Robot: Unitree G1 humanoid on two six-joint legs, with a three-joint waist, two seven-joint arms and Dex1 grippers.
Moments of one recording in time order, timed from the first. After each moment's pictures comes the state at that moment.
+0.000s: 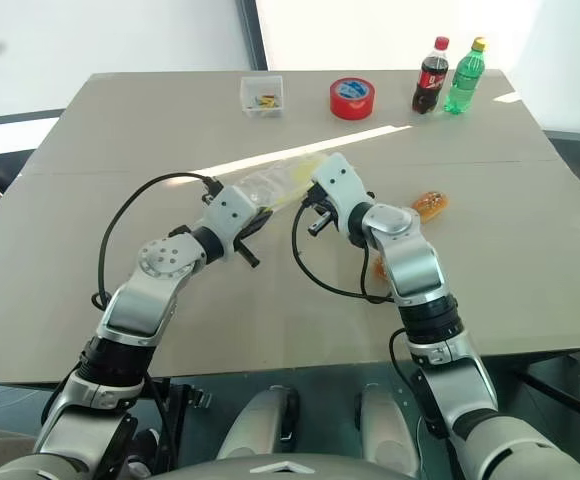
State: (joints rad) left arm -0.42 0.47 -0.15 -0.14 0.05 0.43 -0.54; right arm -0.69 -0.10 0.16 -0.05 -0.11 0.77 0.63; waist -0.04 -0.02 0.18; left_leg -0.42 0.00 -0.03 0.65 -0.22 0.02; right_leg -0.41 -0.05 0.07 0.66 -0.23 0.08
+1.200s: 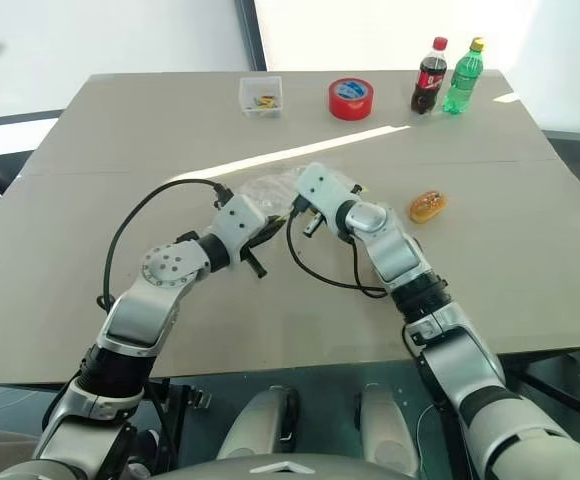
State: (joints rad) left arm -0.38 0.47 -0.17 -0.22 0.03 0.43 -0.61; right arm -0.83 -0.21 0.41 0.39 -0.22 0.28 0.48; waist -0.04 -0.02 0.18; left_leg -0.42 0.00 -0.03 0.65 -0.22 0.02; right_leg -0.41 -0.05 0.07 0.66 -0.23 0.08
